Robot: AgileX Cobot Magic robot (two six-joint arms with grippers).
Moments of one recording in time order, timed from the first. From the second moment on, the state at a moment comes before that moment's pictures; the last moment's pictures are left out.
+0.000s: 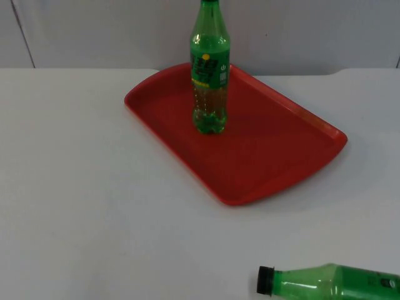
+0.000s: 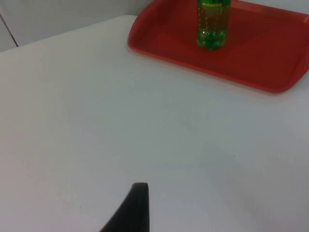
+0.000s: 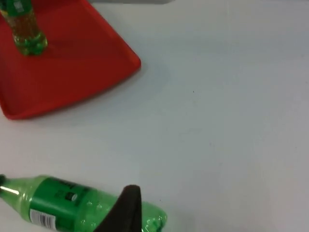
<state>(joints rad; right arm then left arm) 0.06 0.11 -0.53 0.02 1.08 -0.06 -0.44 0.00 -0.50 0.07 1.08 0.00</state>
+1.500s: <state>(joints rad) 0.59 1.43 -0.84 0.10 0.83 -0.56 -0.44 0.00 -0.50 0.08 1.08 0.00</state>
